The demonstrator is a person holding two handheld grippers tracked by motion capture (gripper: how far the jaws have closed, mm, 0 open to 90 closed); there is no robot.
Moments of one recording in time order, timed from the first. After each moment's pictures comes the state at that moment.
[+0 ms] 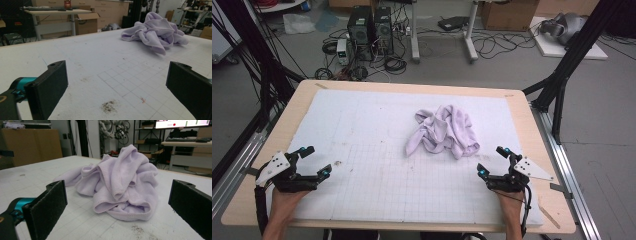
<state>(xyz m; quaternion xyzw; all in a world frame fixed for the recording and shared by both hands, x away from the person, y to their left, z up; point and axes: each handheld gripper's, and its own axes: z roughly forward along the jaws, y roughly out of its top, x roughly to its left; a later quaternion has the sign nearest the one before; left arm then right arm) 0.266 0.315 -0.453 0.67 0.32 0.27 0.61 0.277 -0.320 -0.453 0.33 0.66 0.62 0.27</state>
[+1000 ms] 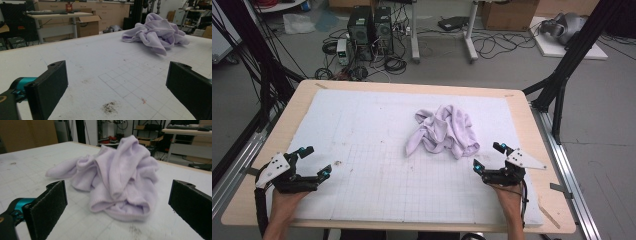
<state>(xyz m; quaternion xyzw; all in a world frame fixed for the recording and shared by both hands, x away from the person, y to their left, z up) 0.265 0.315 -0.453 0.67 0.32 0.28 0.61 0.294 -0.306 -0.432 0.34 0.70 0.57 0.26</state>
